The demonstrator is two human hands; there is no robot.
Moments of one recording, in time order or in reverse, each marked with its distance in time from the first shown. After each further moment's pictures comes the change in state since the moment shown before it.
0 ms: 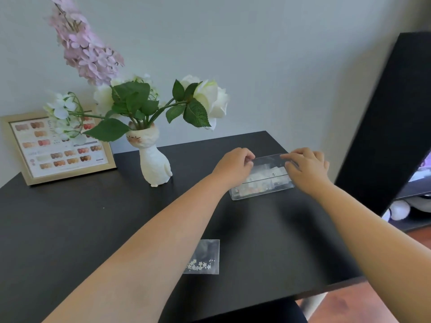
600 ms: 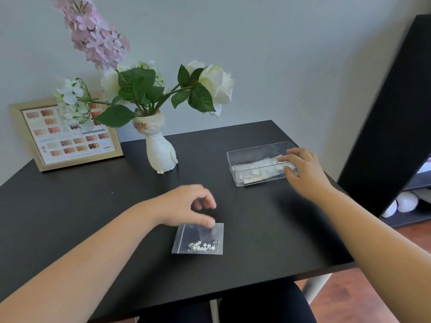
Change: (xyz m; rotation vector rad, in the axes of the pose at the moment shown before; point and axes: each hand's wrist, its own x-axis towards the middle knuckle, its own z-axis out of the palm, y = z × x) left_hand -0.147 -0.059 -0.067 0.065 -0.451 -0.066; right_hand -0.039 -0.003 0.014 0.117 -0.058 -0.159
